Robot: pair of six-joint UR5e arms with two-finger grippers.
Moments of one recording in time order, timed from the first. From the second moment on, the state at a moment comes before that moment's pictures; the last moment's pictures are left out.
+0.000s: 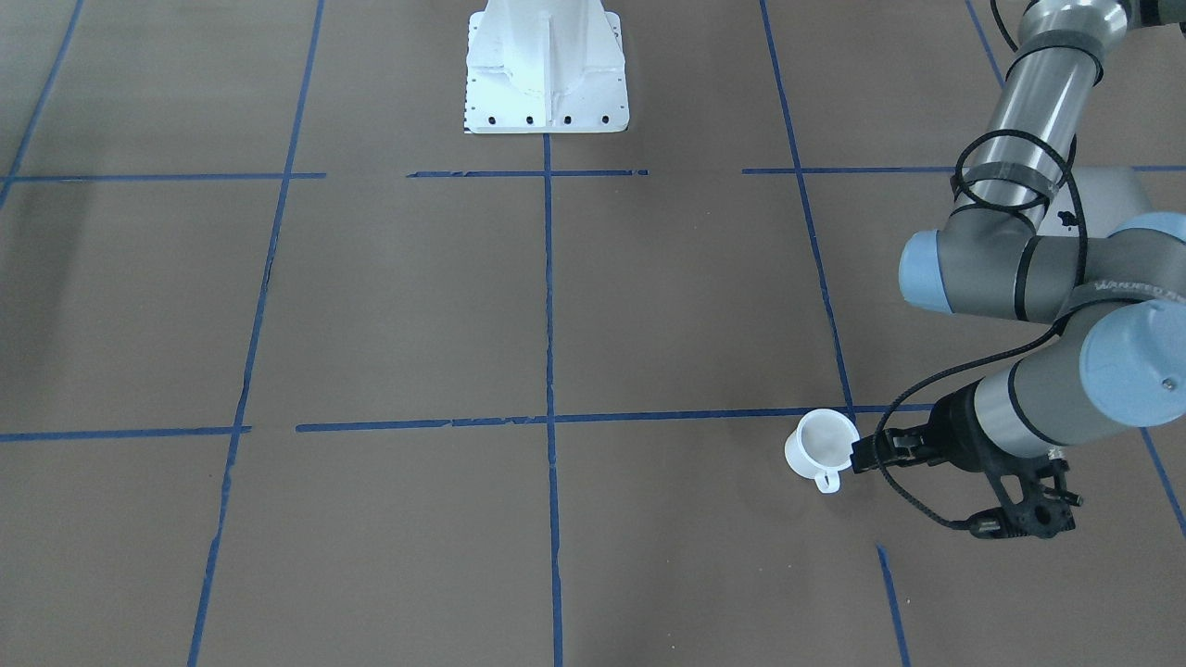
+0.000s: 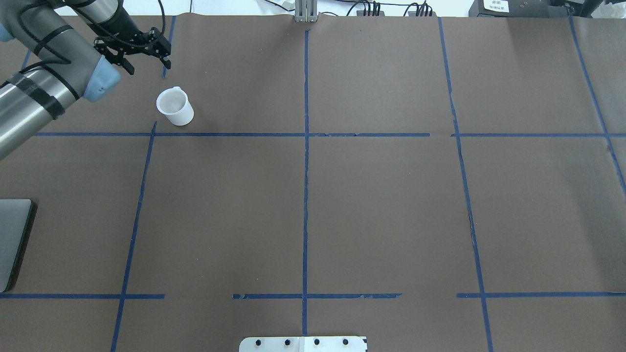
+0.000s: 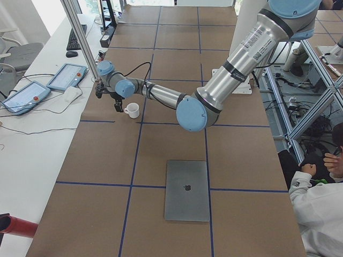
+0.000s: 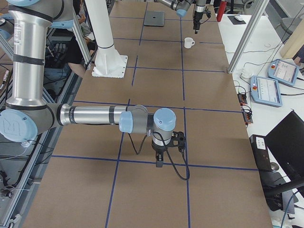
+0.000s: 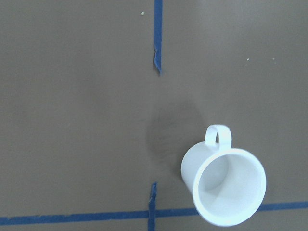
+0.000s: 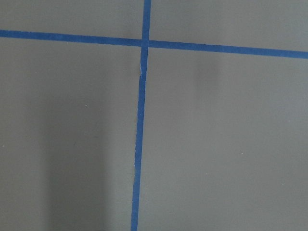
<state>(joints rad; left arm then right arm) -1.08 -2.33 -1.07 -1.89 -2.35 -0.81 1.54 -1.71 1.75 -1.64 2.28 -0.05</state>
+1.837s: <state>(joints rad) -0.99 -2.38 -0.89 -2.08 -2.23 -0.84 1.54 -1.71 1.75 -1.64 2.28 -0.05</state>
